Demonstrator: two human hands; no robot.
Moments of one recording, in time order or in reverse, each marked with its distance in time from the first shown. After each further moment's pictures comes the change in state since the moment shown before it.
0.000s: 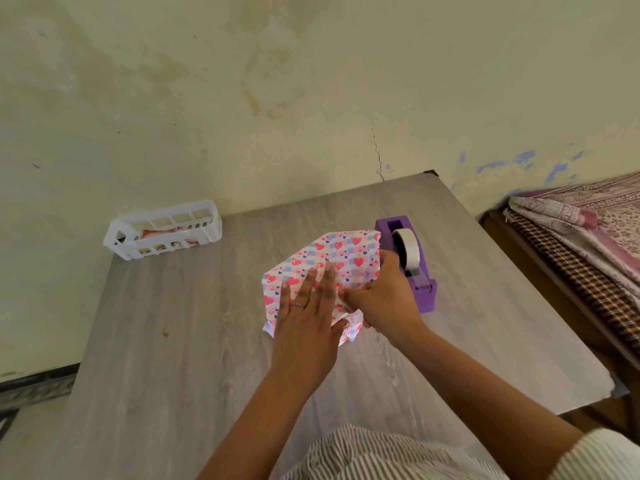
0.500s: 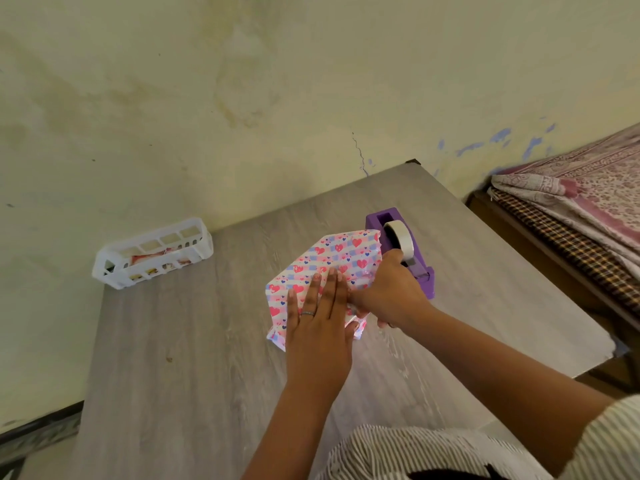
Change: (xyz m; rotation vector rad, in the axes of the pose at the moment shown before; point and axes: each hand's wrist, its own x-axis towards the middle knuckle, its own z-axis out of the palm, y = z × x) left_hand -0.001 0.004 0.009 0.126 -0.006 0.046; right_hand 0.006 -0.003 -0.004 -0.200 -0.044 0.259
